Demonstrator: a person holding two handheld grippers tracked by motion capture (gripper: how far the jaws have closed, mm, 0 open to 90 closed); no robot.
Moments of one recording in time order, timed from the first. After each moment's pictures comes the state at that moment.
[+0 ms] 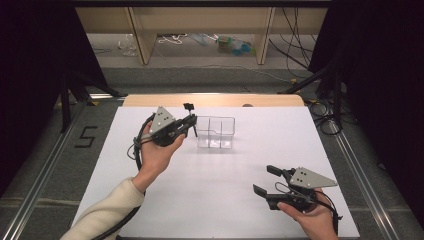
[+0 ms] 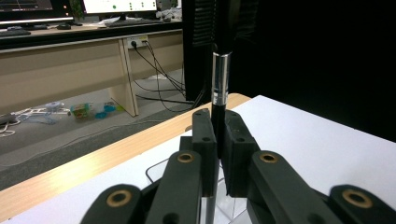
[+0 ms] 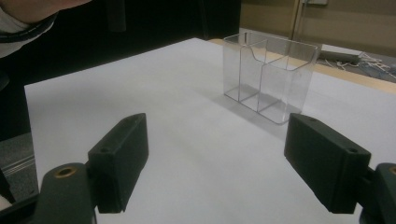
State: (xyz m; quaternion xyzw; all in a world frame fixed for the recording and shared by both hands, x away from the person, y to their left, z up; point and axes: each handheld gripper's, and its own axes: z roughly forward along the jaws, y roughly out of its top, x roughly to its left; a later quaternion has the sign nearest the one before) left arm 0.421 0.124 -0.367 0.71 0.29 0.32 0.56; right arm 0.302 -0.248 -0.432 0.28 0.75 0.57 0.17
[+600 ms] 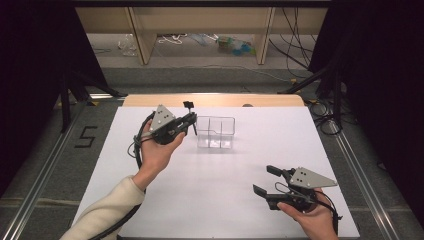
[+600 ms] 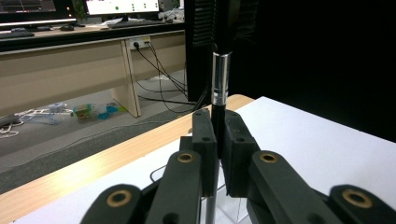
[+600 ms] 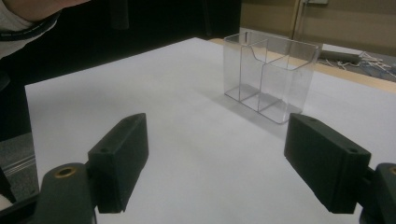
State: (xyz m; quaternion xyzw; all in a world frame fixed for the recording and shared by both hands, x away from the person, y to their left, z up) left arm 0.425 0.124 -0.365 0.71 0.29 0.32 0.56; right arm 0.302 -0.248 -0.431 0.28 0.76 0.56 0.18
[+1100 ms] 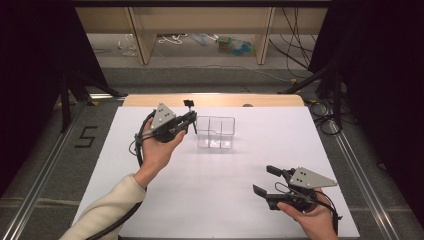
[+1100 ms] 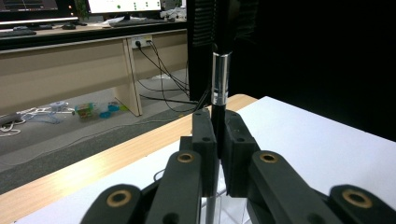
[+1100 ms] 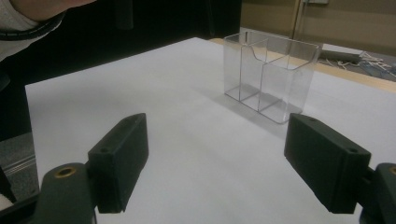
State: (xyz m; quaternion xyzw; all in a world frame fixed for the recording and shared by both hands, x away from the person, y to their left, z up) left arm 0.428 0.117 -0.370 0.70 0.32 0.28 0.58; right arm 0.301 -0.248 -0.431 0.28 0.76 0.56 0.17
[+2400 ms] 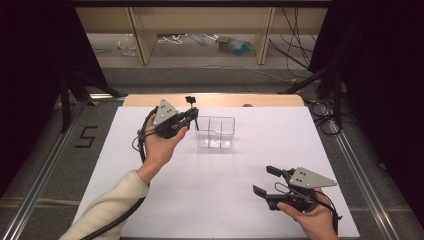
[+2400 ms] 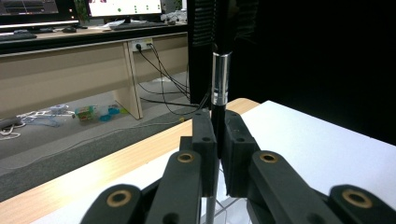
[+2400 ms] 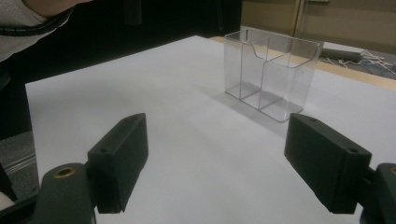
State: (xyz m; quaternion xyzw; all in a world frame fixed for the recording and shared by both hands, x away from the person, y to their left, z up) left arm 0.437 0.112 -0.368 0.69 0.31 0.28 0.59; right arm 0.300 -0.249 -0.431 0.29 0.76 0.55 0.16
